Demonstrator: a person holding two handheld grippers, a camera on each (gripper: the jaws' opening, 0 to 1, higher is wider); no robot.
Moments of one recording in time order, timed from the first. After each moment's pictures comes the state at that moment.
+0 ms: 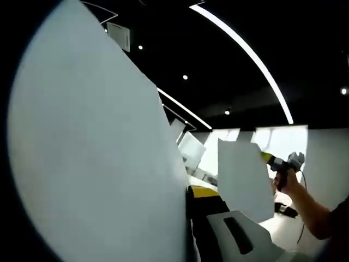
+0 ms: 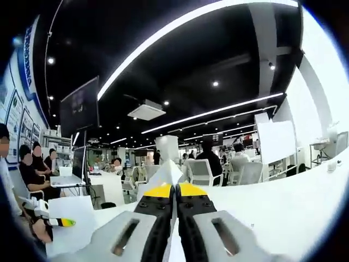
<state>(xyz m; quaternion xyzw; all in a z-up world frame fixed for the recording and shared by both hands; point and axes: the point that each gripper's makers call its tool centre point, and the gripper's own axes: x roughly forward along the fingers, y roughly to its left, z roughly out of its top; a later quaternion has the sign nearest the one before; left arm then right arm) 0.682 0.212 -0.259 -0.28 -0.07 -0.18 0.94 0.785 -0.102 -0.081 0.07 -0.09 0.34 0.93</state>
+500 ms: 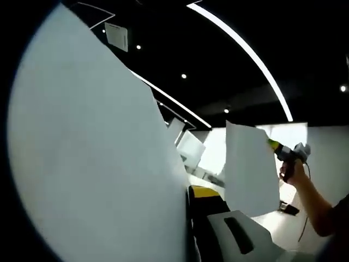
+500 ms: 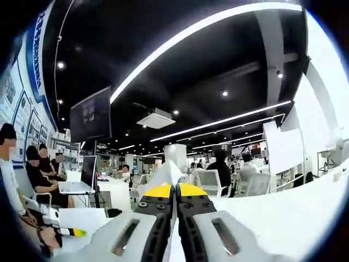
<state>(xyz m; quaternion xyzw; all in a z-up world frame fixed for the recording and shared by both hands) 0.683 0.210 -0.259 -0.27 -0.07 -0.18 0.94 0.759 -0.091 -0.042 0.08 -0.13 0.36 0.92</state>
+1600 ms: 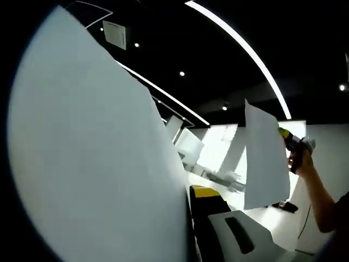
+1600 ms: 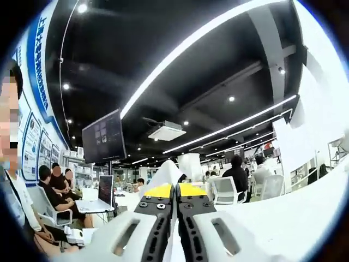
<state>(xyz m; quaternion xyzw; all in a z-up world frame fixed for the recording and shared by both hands) 0.683 0.205 -0.261 -0.27 -0.06 -0.19 0.94 0.717 -0.099 0.000 0.13 -0.14 0.42 0.89</state>
